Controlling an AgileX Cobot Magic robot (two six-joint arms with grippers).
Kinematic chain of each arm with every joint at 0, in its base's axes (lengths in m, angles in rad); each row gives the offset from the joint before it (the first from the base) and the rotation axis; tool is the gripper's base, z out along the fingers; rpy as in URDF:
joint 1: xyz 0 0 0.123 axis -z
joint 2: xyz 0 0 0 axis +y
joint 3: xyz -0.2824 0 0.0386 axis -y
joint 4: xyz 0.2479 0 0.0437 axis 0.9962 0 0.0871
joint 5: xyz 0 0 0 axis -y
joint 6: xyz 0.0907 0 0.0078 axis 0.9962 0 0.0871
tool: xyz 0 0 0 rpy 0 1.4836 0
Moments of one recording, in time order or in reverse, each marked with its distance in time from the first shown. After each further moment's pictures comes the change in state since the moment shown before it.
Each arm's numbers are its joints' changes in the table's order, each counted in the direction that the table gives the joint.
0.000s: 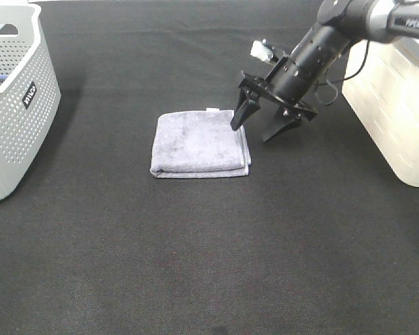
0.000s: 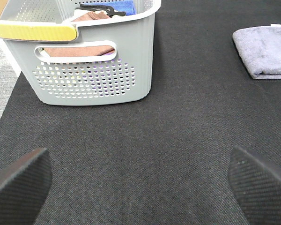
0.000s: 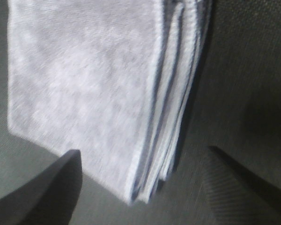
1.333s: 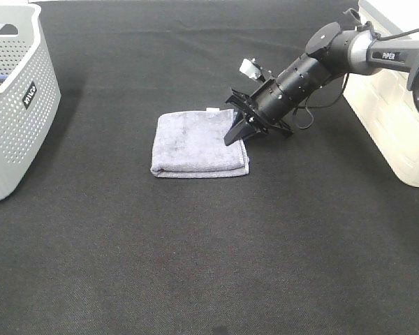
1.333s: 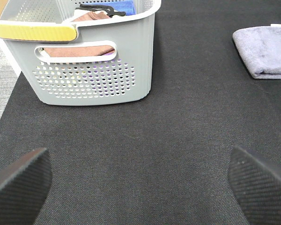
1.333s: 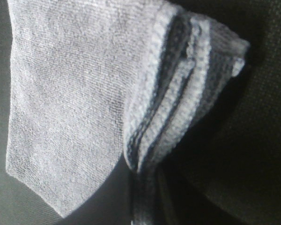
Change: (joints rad) left arm 0.000 0.000 0.000 0.000 0.000 0.000; right arm -0.007 0.113 0.009 0.177 0.107 -0.142
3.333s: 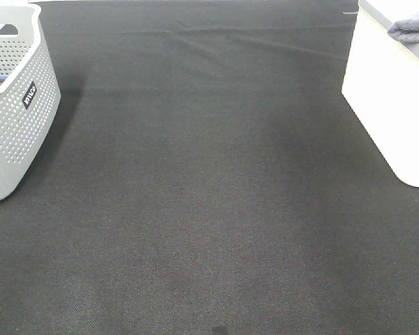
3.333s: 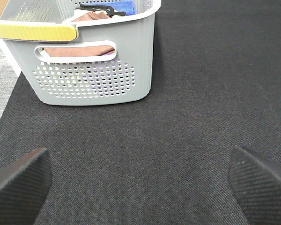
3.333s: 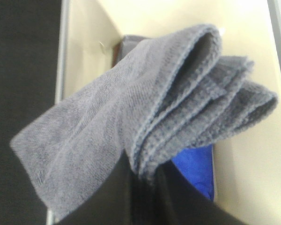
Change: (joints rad) left arm 0.000 0.000 0.000 0.000 0.000 0.000; right arm 0.388 -0.699 0.000 -0.719 -0.133 0.107
